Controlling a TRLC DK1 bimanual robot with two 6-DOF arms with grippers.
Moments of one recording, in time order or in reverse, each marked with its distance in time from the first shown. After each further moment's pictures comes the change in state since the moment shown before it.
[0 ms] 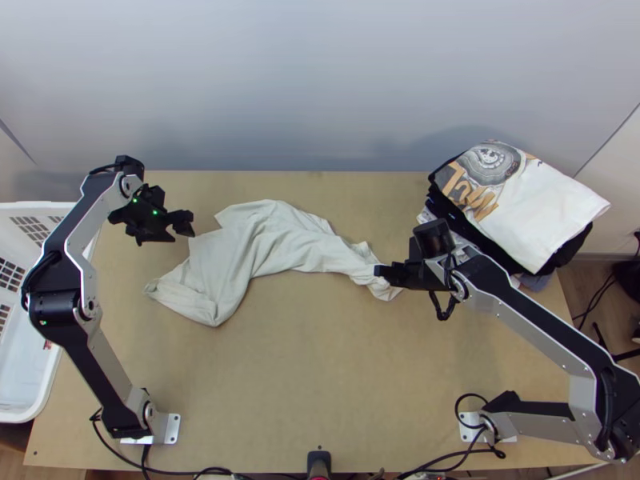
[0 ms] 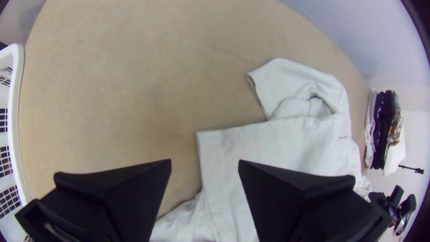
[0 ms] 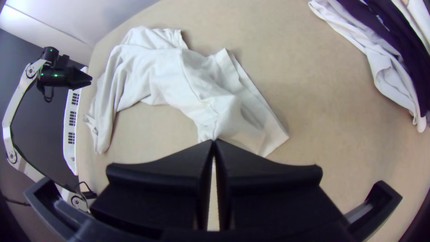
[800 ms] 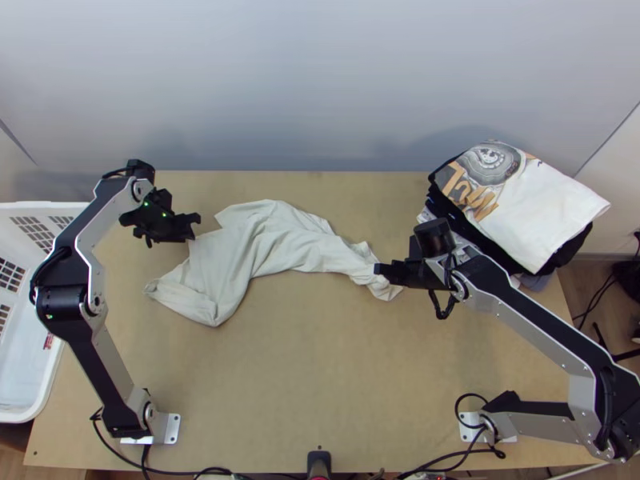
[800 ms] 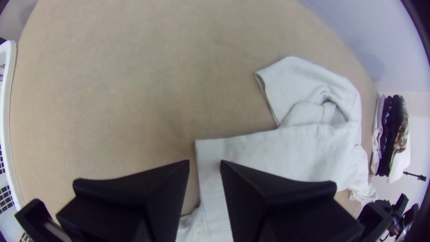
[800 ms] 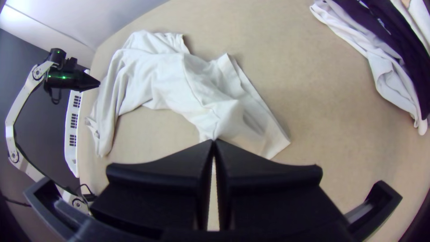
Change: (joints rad) left arm -0.033 0.040 -0.028 0.071 -0.033 -0.051; right arm -0.004 0.001 -0.005 0.030 0.000 0.002
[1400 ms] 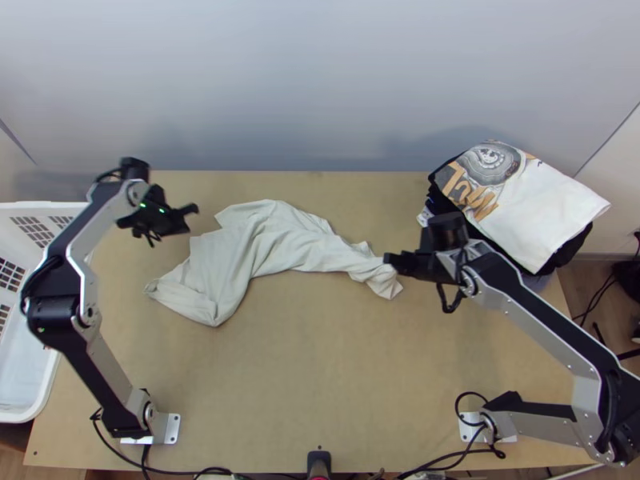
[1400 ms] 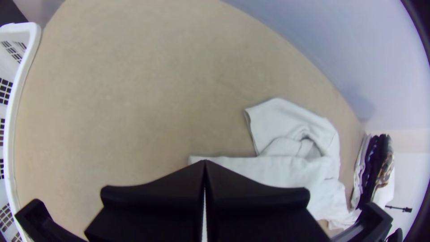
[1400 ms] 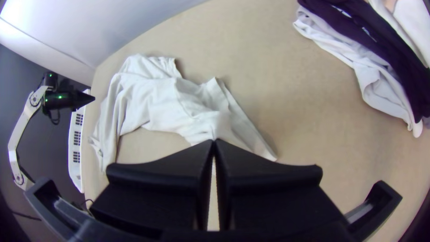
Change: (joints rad) left arm 0.004 -0.095 -0.072 0.135 0.019 -0.197; right arm -0.077 -0.022 0.002 0.030 0.000 0.003
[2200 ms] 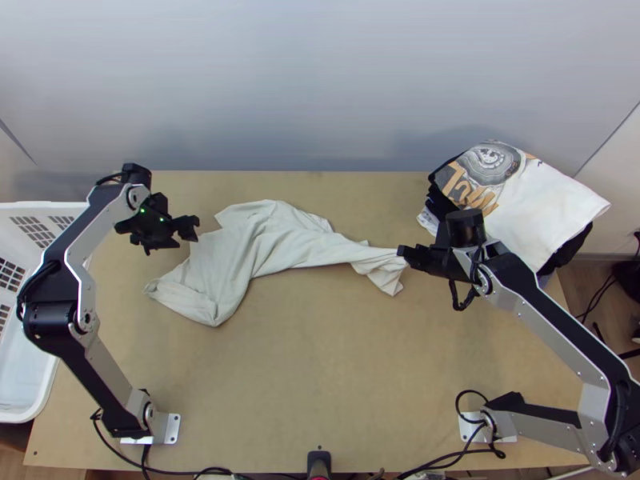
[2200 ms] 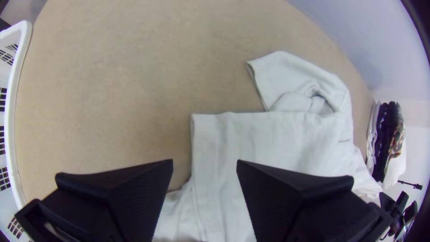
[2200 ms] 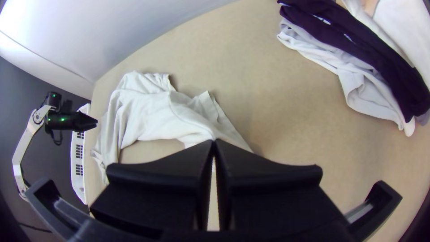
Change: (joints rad) left arm -0.011 -0.029 -0.053 -0.098 -0.021 0.121; right arm -0.066 -0.043 -0.008 0.000 0.000 0.000
